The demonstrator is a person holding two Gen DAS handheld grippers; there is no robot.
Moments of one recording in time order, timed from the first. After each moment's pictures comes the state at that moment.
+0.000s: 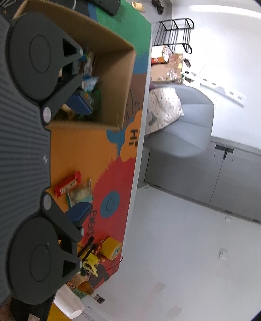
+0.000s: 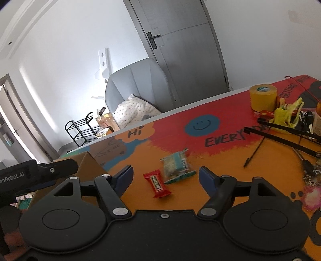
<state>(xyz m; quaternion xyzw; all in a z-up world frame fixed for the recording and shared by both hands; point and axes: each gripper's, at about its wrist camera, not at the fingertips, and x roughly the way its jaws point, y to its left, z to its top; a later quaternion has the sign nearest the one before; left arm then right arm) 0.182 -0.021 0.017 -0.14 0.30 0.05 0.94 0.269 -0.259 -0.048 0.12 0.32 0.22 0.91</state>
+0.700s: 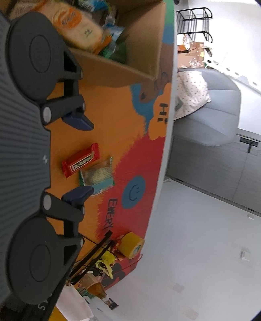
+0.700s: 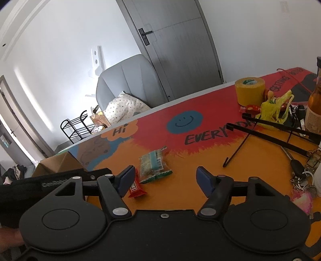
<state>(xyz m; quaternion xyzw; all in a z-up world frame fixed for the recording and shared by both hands) 0.238 -0.062 -0.033 -0.16 0.37 0.03 0.92 0.293 -0.289 -0.067 0.12 0.34 0.22 0.91</state>
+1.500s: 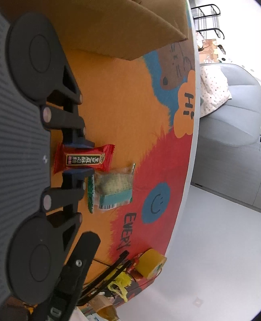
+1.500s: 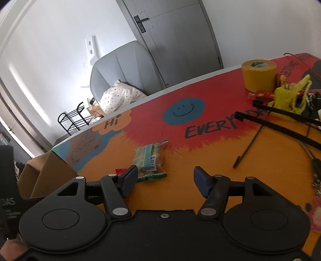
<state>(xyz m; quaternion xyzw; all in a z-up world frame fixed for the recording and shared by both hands) 0.285 -0.070 -0.081 -0.15 0.42 0.04 0.90 0.333 -0.269 -0.094 0.12 0.38 0.22 0.89</state>
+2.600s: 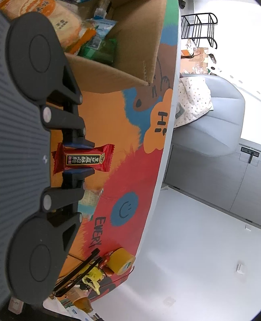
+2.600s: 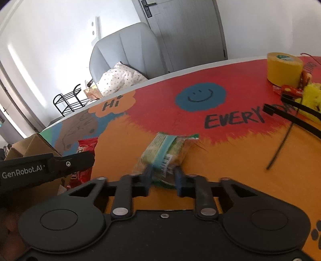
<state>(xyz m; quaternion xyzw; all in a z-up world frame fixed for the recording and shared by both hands) 0.268 -0.037 -0.050 -0.18 0.36 0.05 0.91 0.345 -0.226 -0.114 0.08 0.40 0.22 0.89</state>
